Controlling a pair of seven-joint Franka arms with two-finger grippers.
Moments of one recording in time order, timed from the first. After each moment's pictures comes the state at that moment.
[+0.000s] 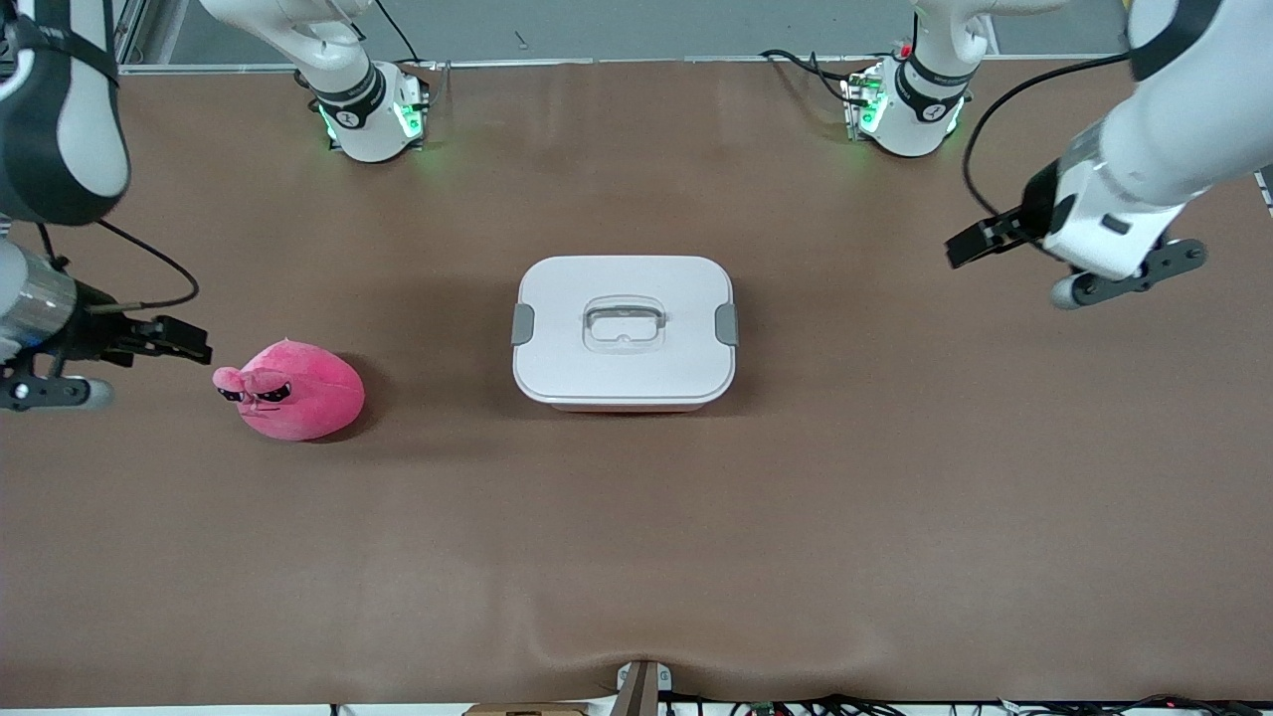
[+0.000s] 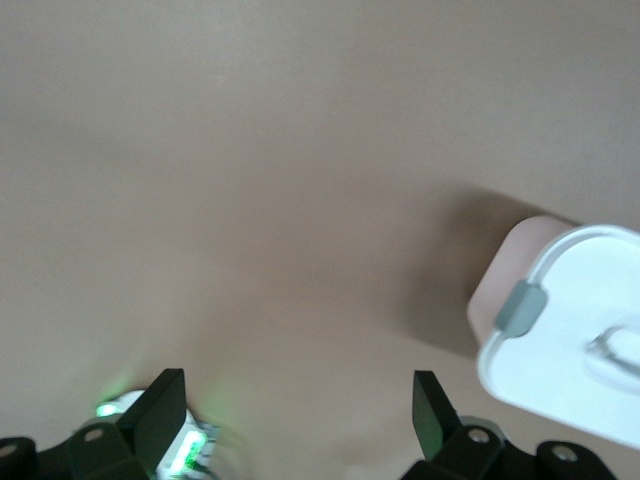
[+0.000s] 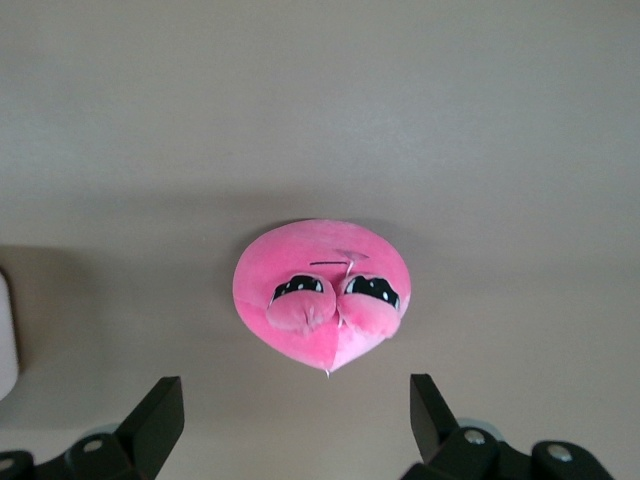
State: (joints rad) left arm -0.06 0.07 -0.23 -1.57 -0.08 1.48 -0.66; right arm 0.09 0.21 -0.13 -1.62 0.02 1.75 -0.07
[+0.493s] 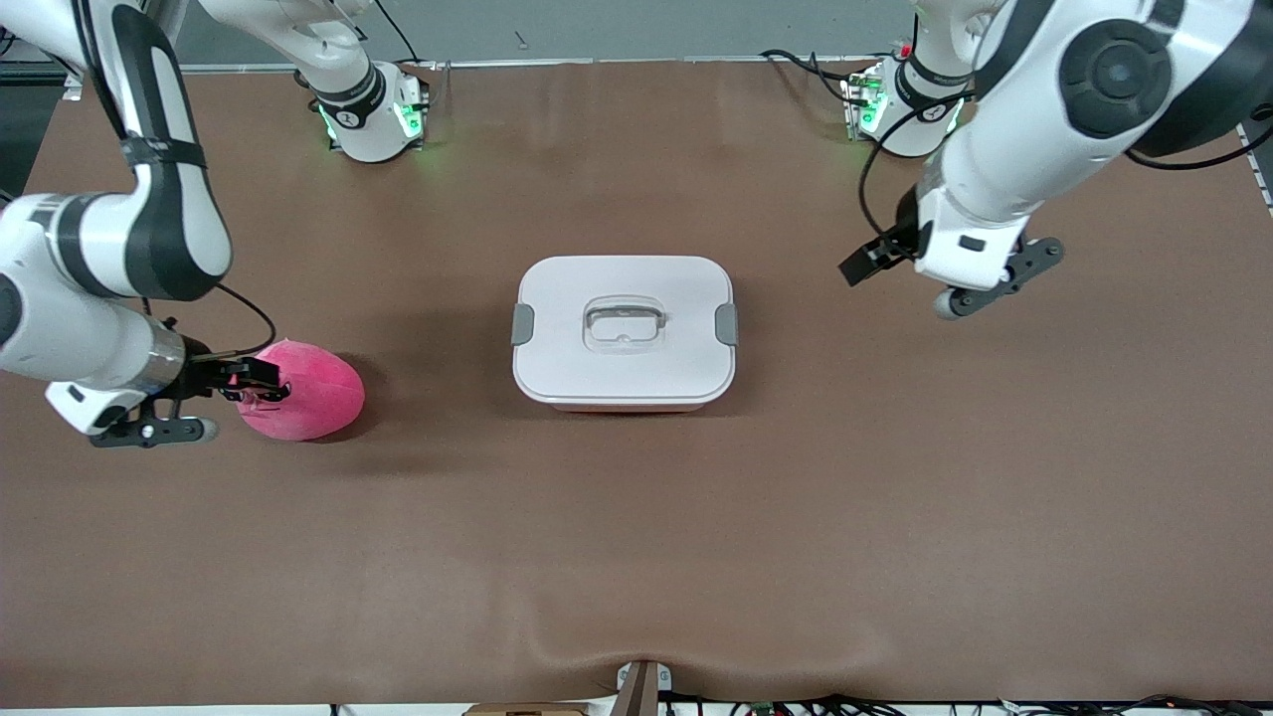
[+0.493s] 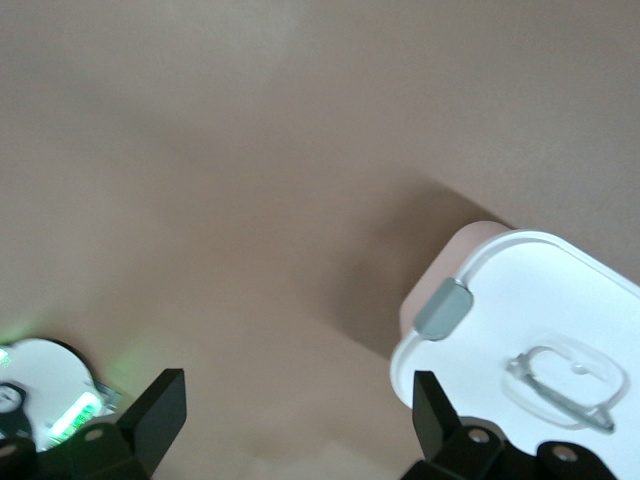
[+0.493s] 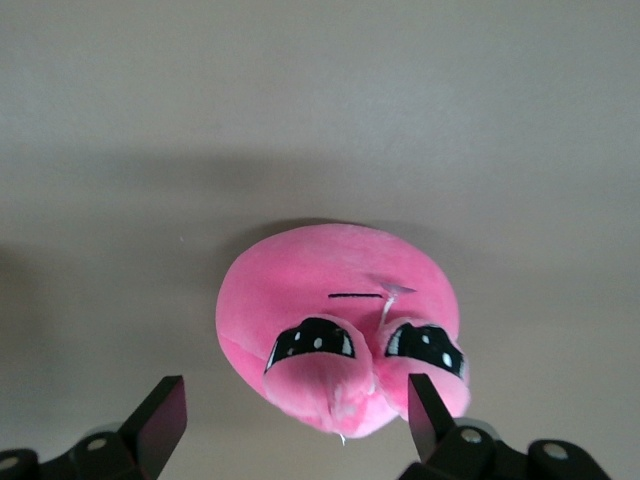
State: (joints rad) left arm -0.06 0.11 -0.41 -1.62 -0.08 1.60 -1.01; right arm 0.12 0.29 -0.13 -1.78 0.02 1.95 -0.09
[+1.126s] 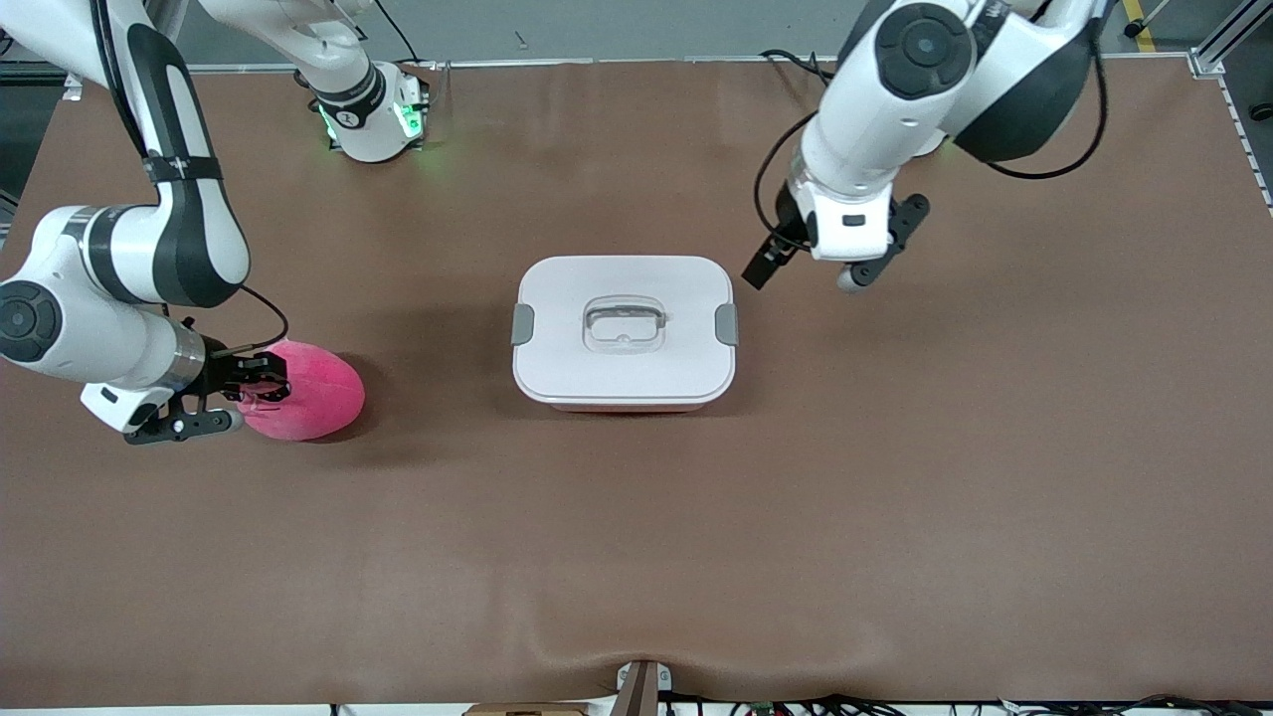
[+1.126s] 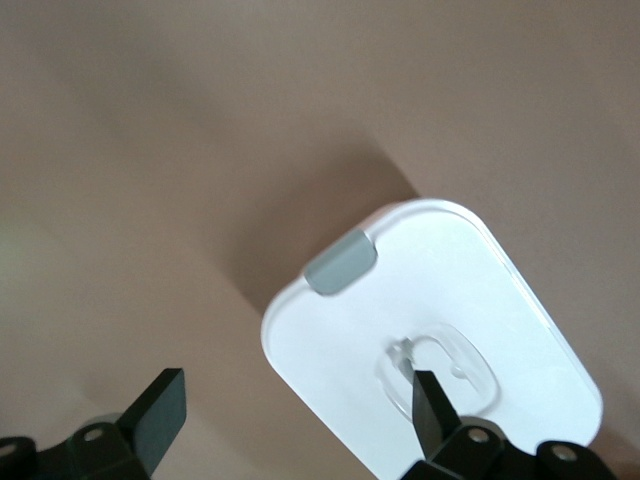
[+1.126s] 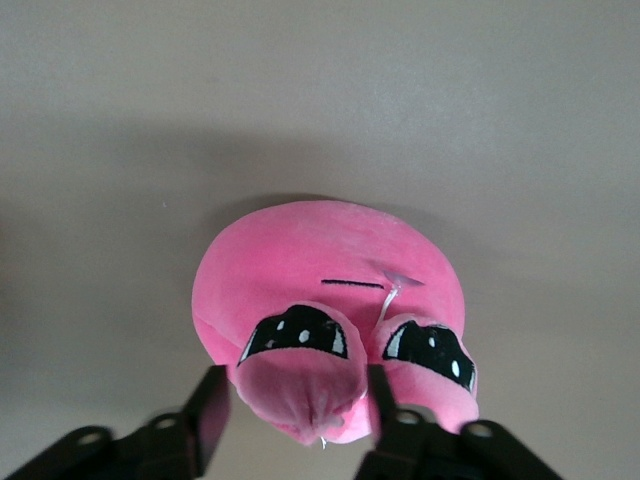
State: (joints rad) left arm -0.10 0.13 -0.56 -1.72 -0.07 1.85 -1.54; right arm 0.11 0.29 -0.14 -1.84 0.02 1.98 -0.20
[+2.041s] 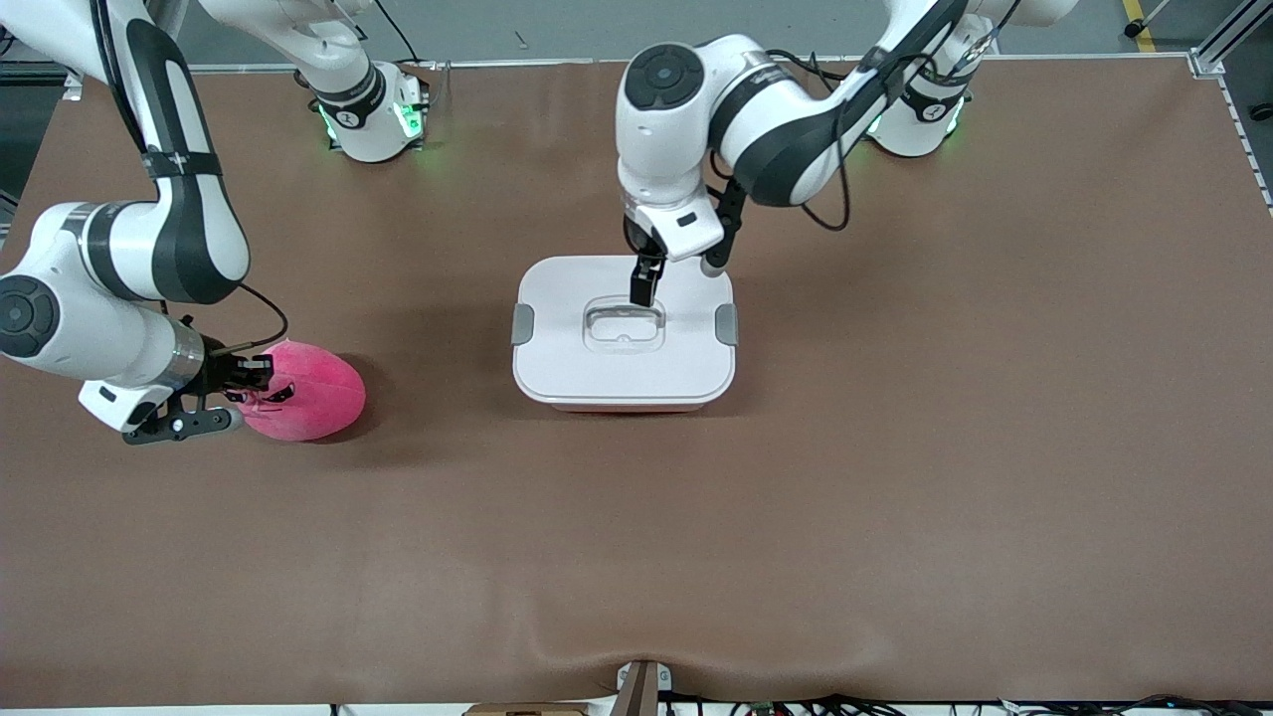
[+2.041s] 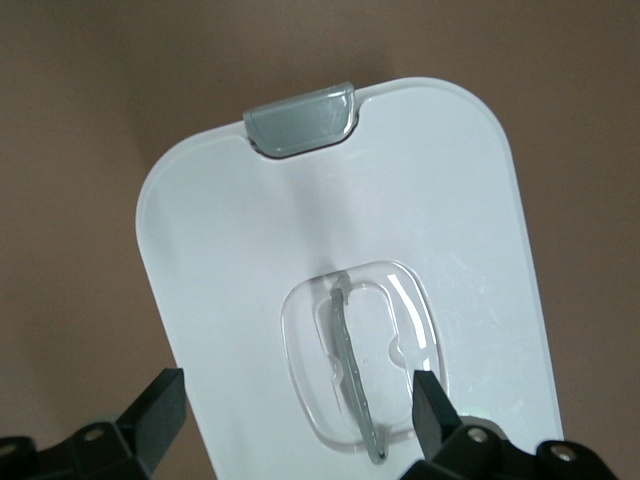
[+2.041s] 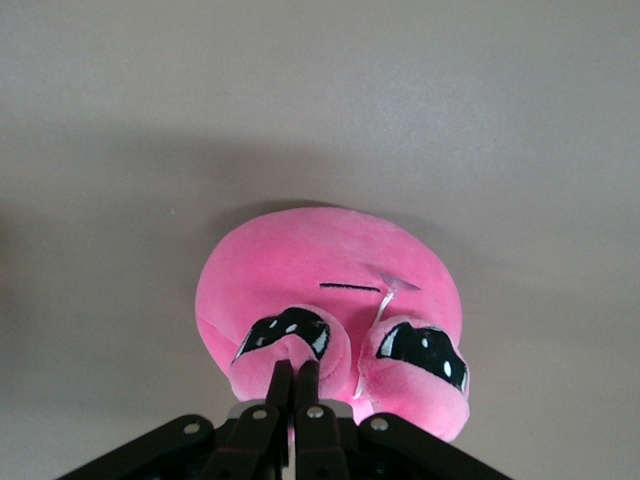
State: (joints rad) left arm -0.41 0.46 -0.56 -1.58 0.30 2.00 -2.35; right arm 0.12 0.28 -0.14 -1.84 0.02 1.99 -0.21
